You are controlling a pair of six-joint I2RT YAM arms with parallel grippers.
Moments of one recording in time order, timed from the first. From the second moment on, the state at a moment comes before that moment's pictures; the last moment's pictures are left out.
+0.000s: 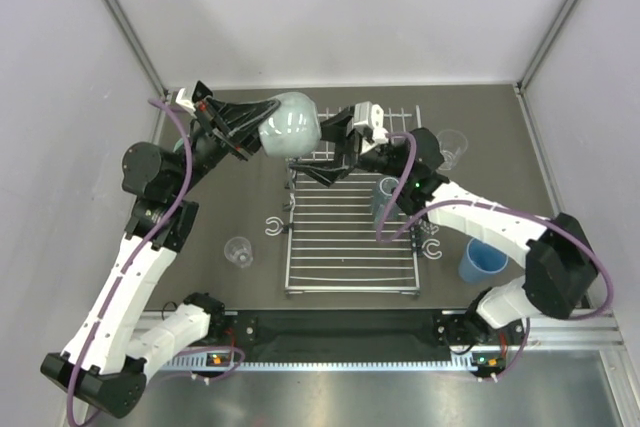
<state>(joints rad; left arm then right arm) -0.37 0.90 1.10 0.27 0.51 -1.97 0.78 1.41 1.02 0.86 -0.67 0.10</state>
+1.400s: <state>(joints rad) -0.37 0.80 1.02 0.36 0.41 -2.02 0.77 1.75 1.35 1.31 -0.88 0.68</state>
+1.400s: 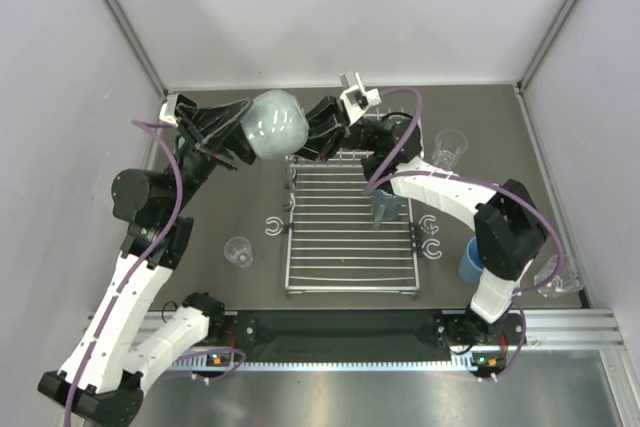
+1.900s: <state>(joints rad) -0.38 0.75 0.88 0.34 0.40 -2.01 0.72 1.50 1.07 1.12 -0.75 0.64</state>
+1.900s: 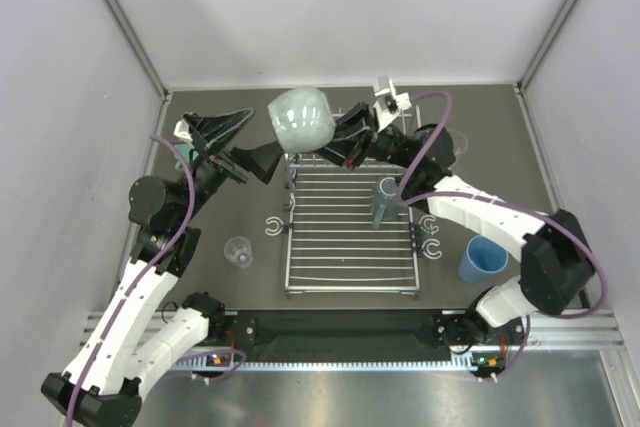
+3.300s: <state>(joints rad) -0.39 0.62 1.46 -0.46 -0.16 -1.09 1.25 1.23 1.01 -0.55 0.39 0.23</state>
